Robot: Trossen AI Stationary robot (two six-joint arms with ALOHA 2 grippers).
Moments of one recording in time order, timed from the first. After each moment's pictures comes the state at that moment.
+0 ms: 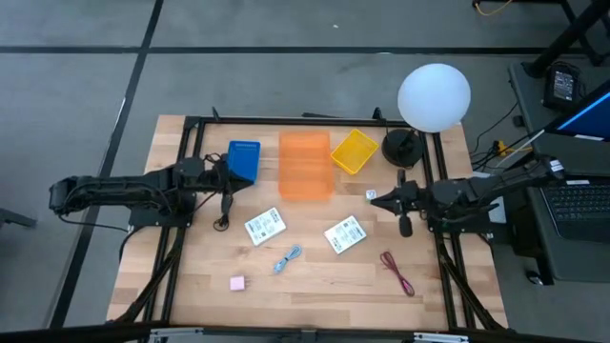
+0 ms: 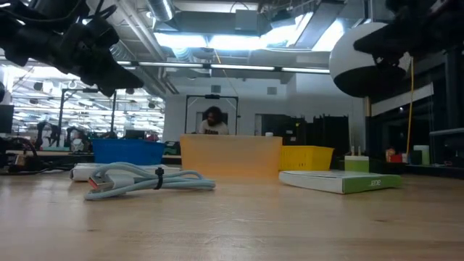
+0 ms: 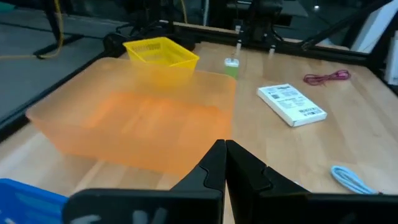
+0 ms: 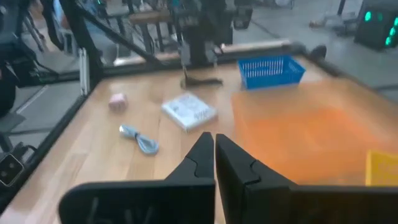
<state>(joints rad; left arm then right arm) 0.24 0.54 0.20 0.05 0.07 -0.10 0.28 0.58 0.32 0.03 0.32 0.19</state>
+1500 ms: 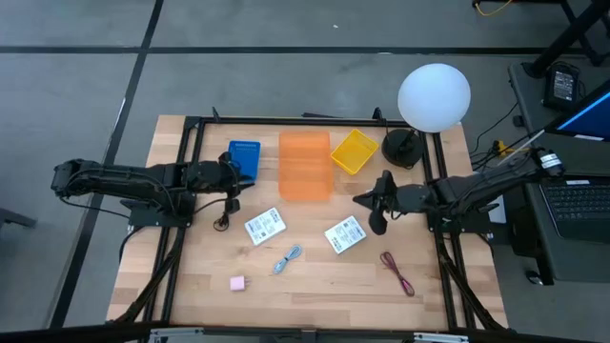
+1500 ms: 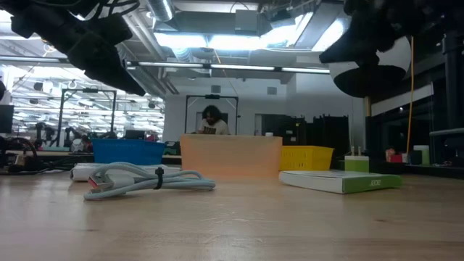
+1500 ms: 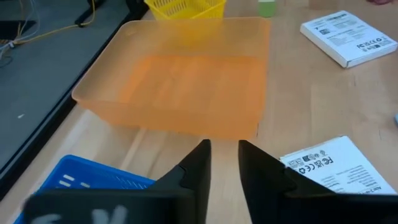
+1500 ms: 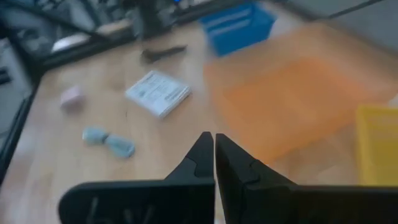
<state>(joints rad) 0.08 0.74 0.42 -0.25 -0.25 0.00 0.25 0.98 0.60 -0.10 0.44 0.44</state>
